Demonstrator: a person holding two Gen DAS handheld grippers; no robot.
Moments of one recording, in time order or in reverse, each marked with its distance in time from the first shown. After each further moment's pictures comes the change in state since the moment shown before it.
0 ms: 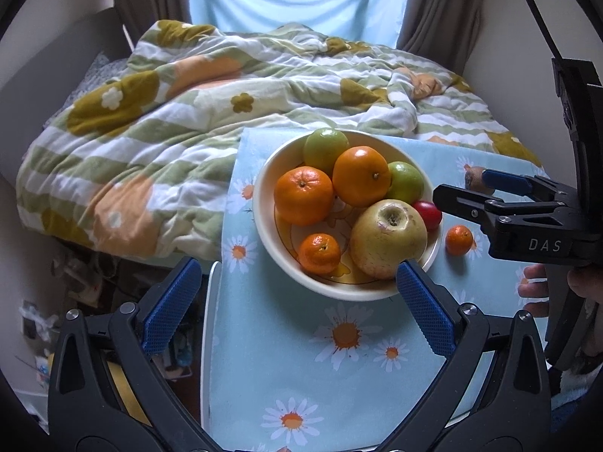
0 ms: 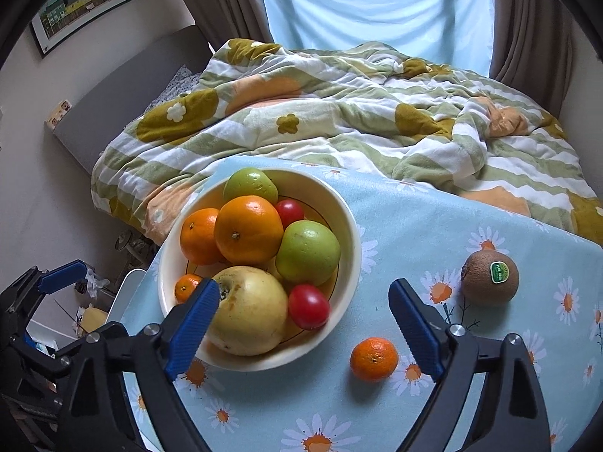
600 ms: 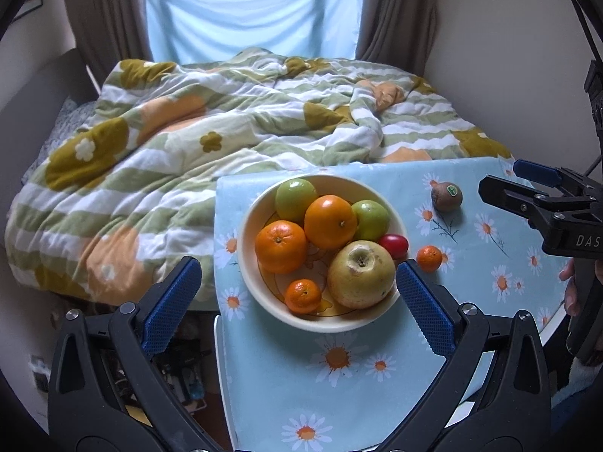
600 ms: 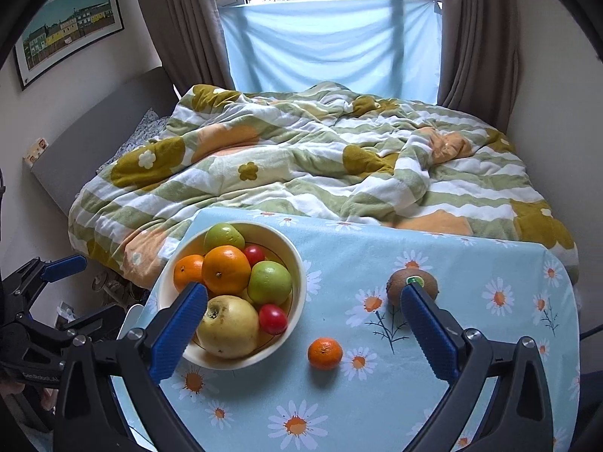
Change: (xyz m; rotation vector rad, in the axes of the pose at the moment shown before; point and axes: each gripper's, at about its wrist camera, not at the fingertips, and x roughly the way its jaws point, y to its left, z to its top) left arm -0.027 -0.008 0.044 0.146 -0.056 -0.104; right arm -0.085 -0.008 0.009 0.071 -0.132 -0.155
